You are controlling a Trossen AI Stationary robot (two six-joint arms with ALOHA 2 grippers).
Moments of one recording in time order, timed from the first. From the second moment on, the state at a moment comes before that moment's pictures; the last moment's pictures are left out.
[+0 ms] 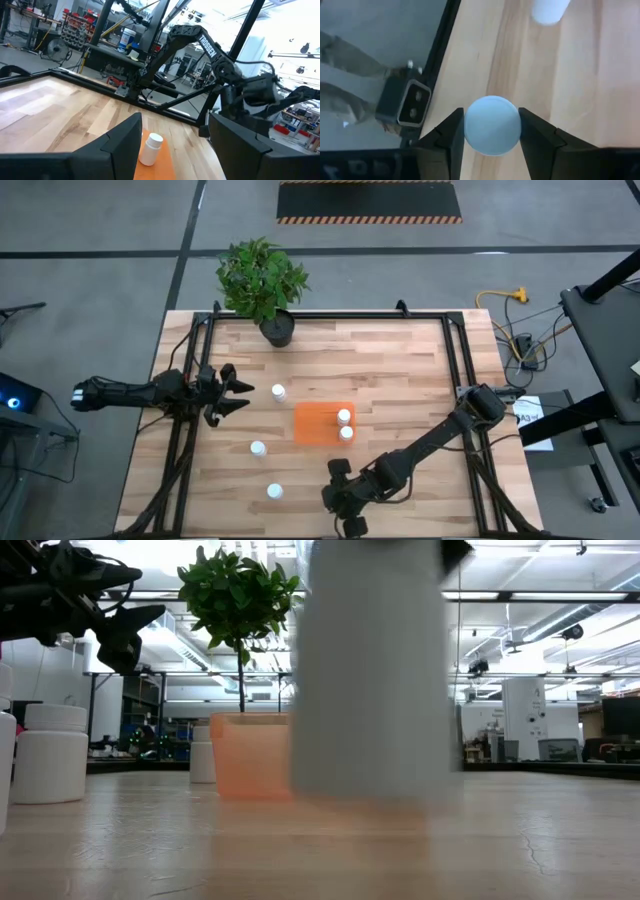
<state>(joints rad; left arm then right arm) -0.03 0.14 0.01 0.24 0.03 -0.41 0.58 2.06 1.56 -0.42 0.08 0.39</state>
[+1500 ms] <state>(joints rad) -0.03 0.14 0.01 0.24 0.03 -0.41 0.26 1.98 1.88 -0.94 0.20 0.37</state>
